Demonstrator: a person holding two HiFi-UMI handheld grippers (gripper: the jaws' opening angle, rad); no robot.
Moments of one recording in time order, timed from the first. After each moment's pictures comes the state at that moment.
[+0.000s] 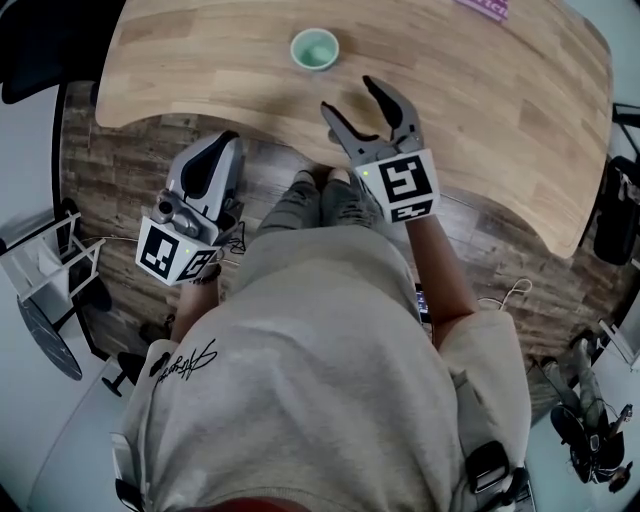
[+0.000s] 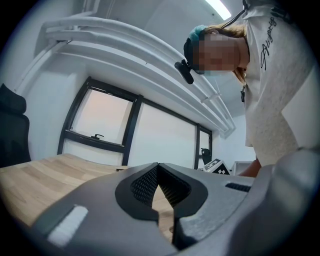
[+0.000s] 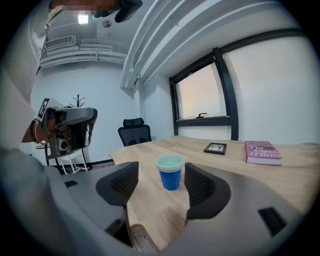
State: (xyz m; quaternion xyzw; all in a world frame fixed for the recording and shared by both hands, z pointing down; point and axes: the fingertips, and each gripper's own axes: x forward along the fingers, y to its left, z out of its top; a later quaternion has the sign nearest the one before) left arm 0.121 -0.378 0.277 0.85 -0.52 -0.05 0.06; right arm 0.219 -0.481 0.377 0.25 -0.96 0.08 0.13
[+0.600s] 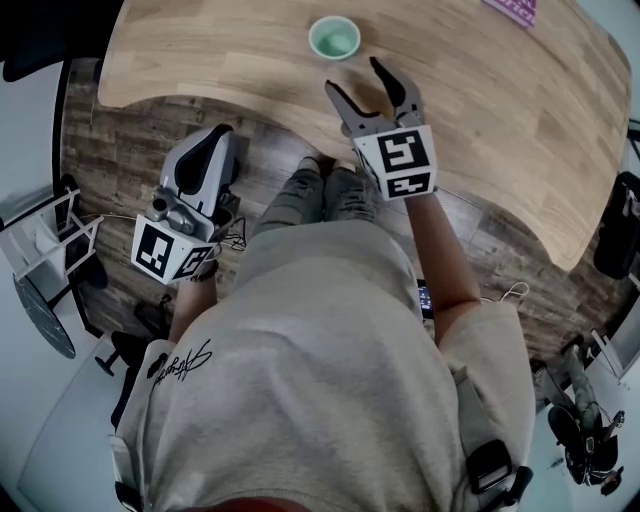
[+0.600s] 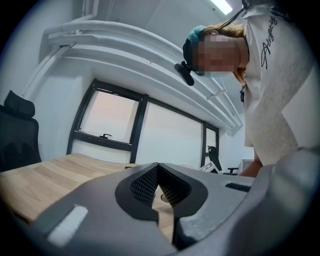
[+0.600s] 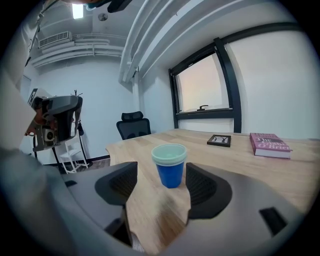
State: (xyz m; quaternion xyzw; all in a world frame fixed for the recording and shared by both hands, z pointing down) left arm 0.099 -0.370 0.285 0.83 -0.56 -0.04 0.07; right arm 0.192 -0.500 0.417 0.25 -0.95 0.09 0.17
